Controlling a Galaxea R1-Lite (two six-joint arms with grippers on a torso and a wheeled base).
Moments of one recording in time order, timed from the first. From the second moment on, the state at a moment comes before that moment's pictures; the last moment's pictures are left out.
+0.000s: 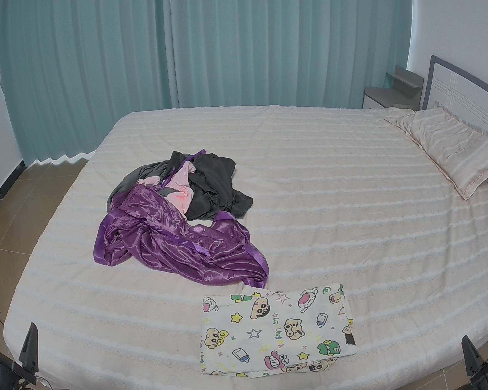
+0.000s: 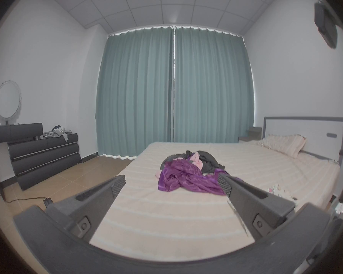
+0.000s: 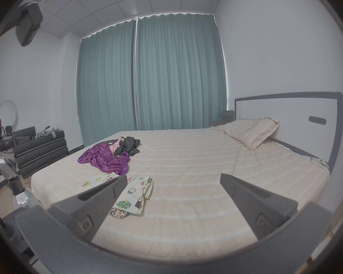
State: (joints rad) left arm -0.09 0.11 -0.02 -0.09 0.19 -0.02; right arm 0.01 0.03 -0.08 0.14 0.06 0.02
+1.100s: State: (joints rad) left arm -0.14 0.09 -0.02 -0.03 0.11 -0.08; right arm 0.01 0.01 -0.07 0.12 0.08 0.02
